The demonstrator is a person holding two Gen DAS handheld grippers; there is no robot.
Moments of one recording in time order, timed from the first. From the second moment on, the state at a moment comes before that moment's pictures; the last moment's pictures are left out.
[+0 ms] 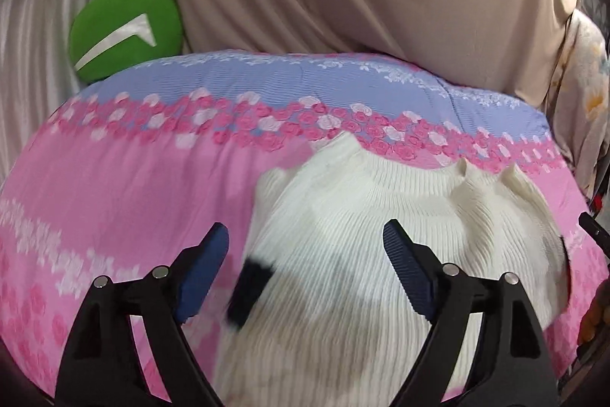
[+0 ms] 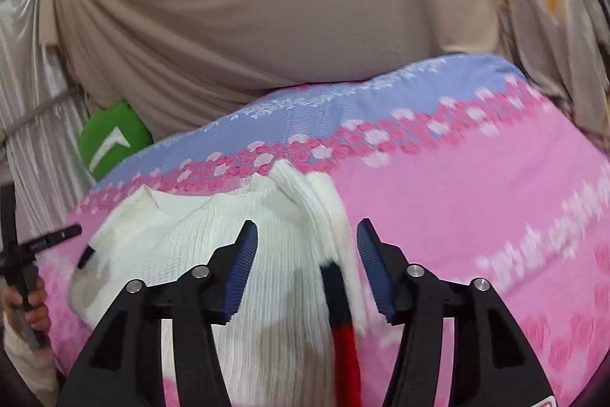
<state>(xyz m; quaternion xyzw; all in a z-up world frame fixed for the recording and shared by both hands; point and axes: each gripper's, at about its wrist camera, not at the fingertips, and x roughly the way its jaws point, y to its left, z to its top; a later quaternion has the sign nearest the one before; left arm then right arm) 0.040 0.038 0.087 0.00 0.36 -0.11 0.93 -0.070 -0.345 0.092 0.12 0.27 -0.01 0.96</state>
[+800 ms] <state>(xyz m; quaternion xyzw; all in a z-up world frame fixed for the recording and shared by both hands) 0.088 0.066 0.055 -0.05 0.38 -0.06 0.92 -0.019 -0.362 0.085 0.17 0.28 -0.05 0.94</state>
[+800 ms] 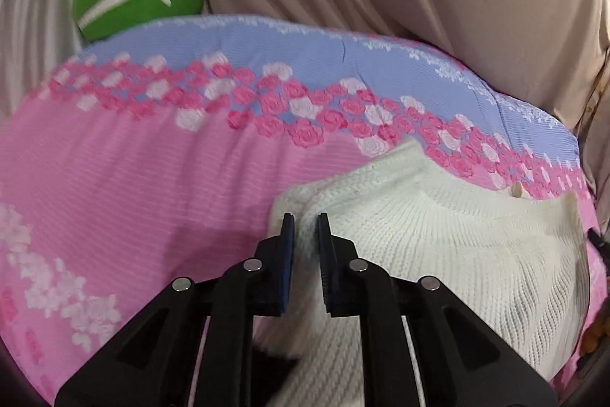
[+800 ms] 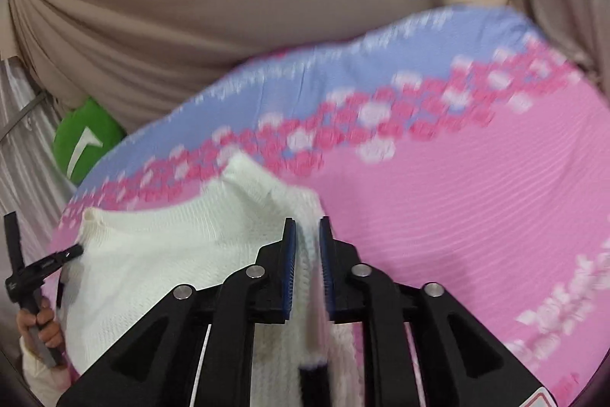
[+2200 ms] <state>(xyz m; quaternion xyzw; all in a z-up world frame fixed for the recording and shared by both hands) 0.121 0.054 0.050 -0.06 0.40 -0.09 0.91 0.006 -0.340 0.092 0.13 0.29 0.03 0.95</state>
